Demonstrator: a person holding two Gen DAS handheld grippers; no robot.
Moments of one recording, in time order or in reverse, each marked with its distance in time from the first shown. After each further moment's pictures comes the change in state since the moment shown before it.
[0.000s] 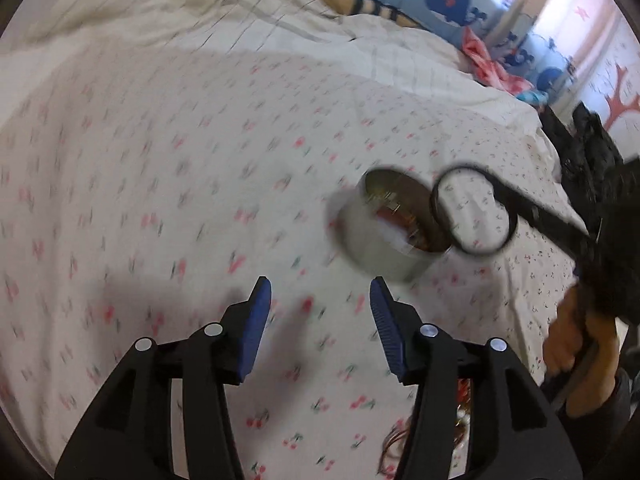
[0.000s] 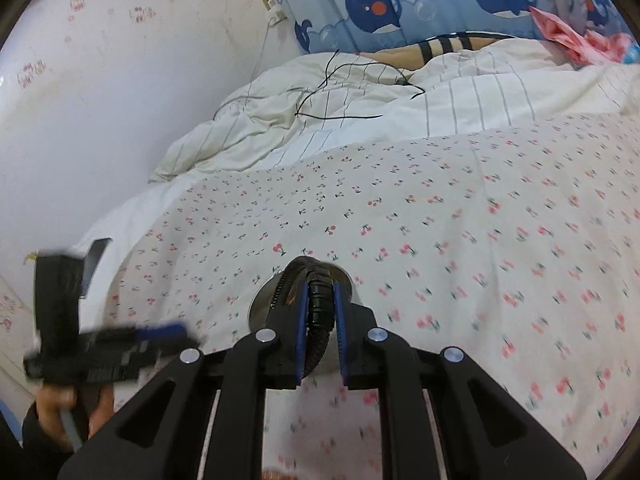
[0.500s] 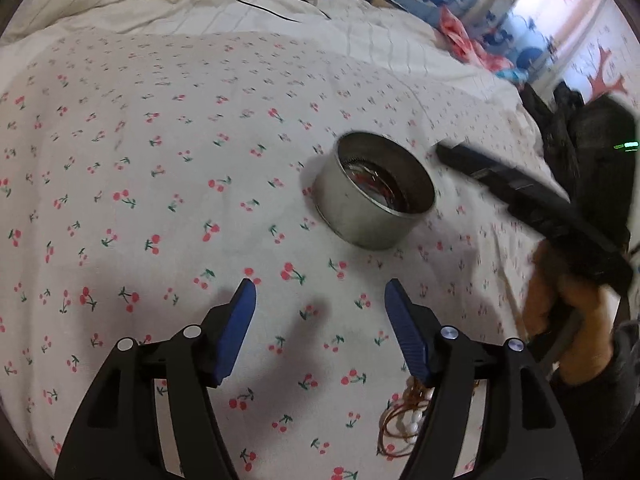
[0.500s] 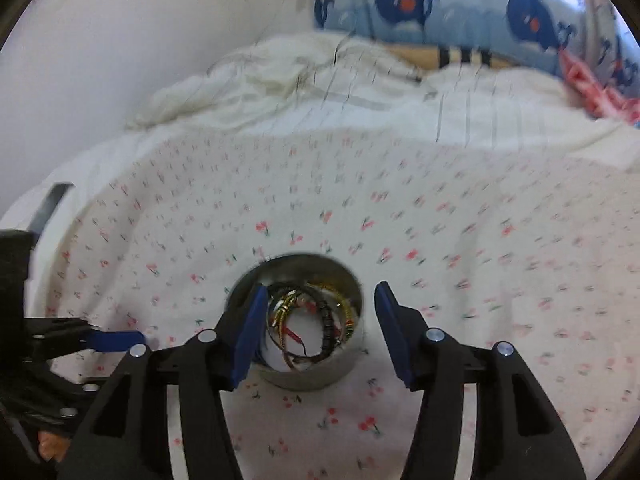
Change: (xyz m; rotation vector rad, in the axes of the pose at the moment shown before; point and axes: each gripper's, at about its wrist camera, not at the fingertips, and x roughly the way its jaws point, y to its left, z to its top) left arm 0.005 -0.016 -0.009 0.116 0.058 -0.044; right arm -0.003 0.032 -0.011 -0.168 -0.006 -0.126
